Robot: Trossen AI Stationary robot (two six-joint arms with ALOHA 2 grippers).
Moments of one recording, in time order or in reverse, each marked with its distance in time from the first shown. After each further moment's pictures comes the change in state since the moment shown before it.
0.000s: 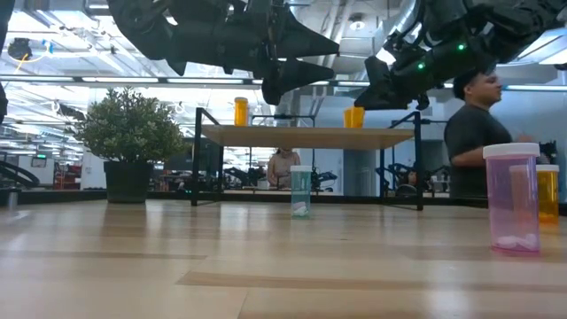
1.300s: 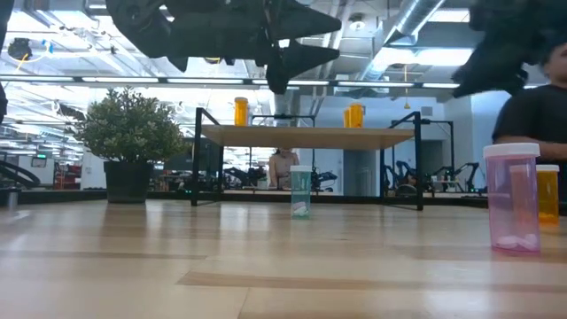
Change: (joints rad) left arm -0.022 0.000 0.001 0.072 0.046 0.004; right arm 0.656 -0.503 0.072 -1.062 0.051 0.637
